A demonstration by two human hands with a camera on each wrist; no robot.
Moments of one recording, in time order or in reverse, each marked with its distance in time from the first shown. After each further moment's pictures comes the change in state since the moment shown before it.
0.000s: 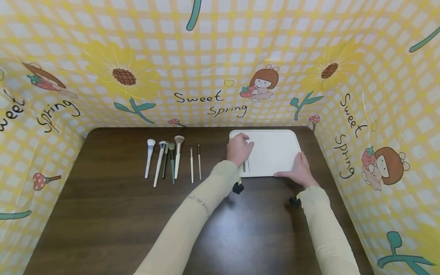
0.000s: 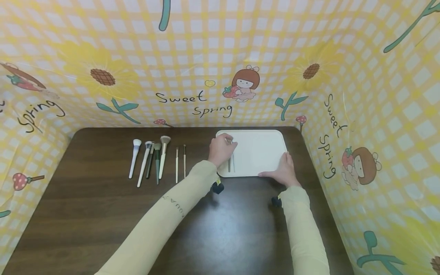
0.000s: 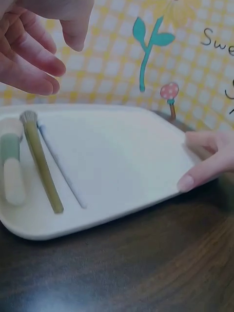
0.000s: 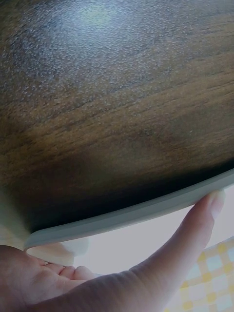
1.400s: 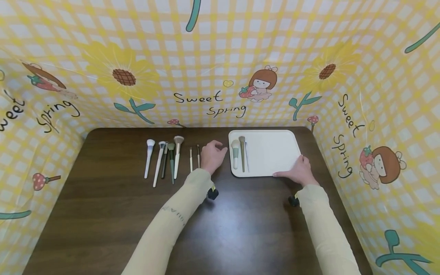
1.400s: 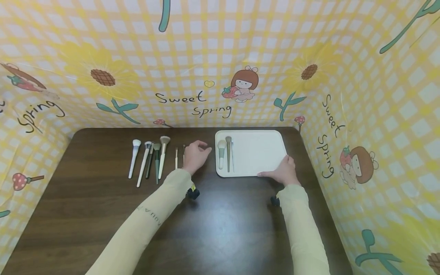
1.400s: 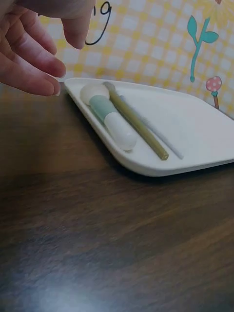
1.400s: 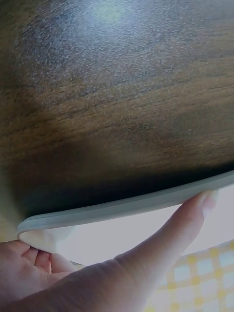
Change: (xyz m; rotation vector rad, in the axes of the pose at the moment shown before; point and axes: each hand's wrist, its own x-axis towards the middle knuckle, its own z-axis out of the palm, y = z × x) left_hand -0.011 -0.073 -0.048 -0.042 0.051 -0.086; right_hand -0.003 -0.006 -0.005 -0.073 -0.009 0.136
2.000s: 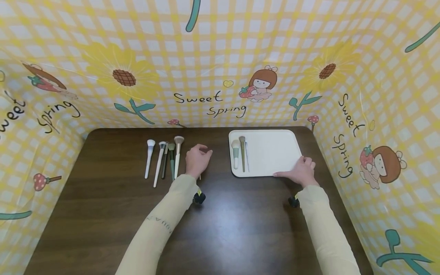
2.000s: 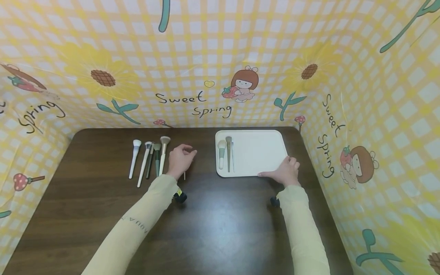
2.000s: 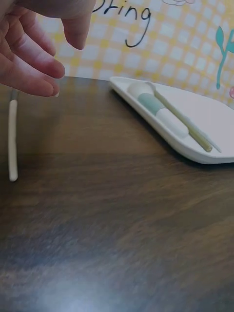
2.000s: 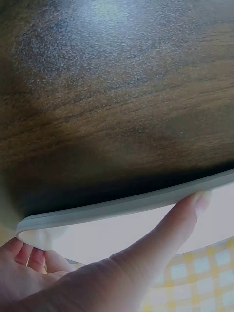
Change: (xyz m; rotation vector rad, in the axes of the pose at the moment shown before) left_hand -0.005 -0.038 -0.035 0.018 0.050 -0.053; right_hand -0.003 0.000 0.000 -0.108 0.052 0.002
